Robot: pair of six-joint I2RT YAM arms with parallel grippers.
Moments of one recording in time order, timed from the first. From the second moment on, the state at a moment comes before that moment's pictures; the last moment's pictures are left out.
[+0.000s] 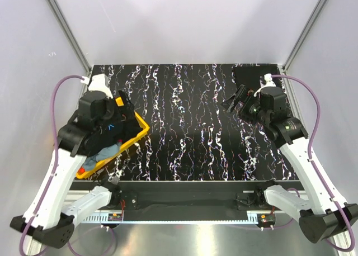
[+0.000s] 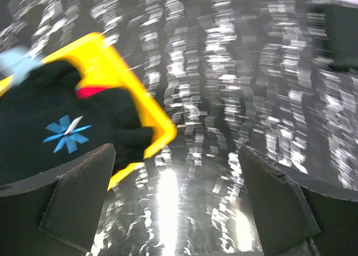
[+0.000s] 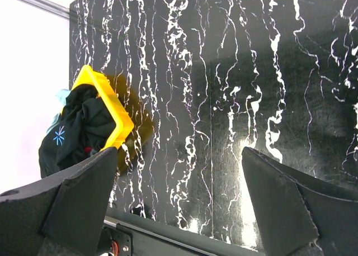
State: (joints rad) left arm -0.40 0.91 1.27 -0.84 -0.22 -0.41; right arm 0.32 1.00 1.13 -0.61 -0.09 0.71
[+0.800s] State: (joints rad) left arm -0.11 1.28 1.01 -0.92 -0.42 -0.75; right arm 0.32 1.07 1.07 -0.57 -0.12 0.80
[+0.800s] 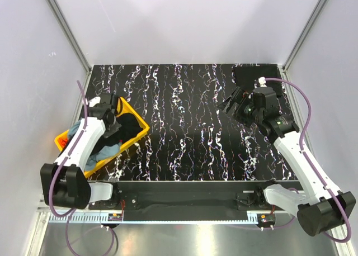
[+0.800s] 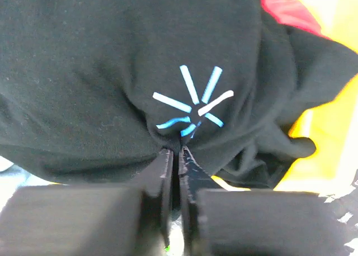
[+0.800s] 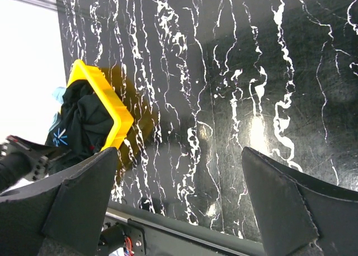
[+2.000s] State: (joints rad) left arm -0.27 0.97 0.79 -0.26 0.48 -0.76; right arm 0.32 0.90 0.93 -0.56 -0.18 0.96
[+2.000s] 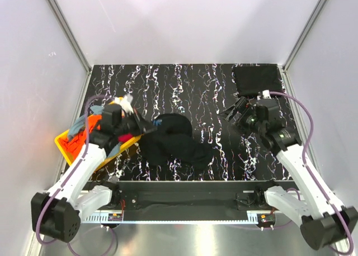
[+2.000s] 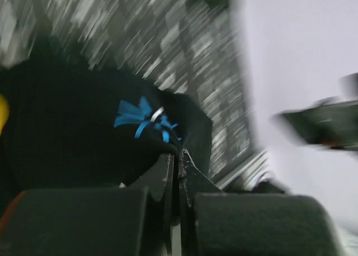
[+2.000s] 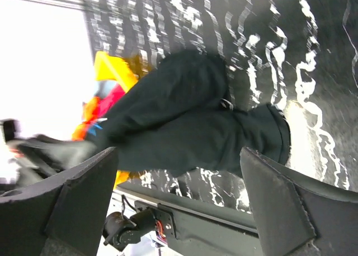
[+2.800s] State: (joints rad) left arm -0.27 0.94 0.76 -0.49 0.33 -0.61; right arm 0.50 1.40 0.67 -0.25 -0.22 1.24
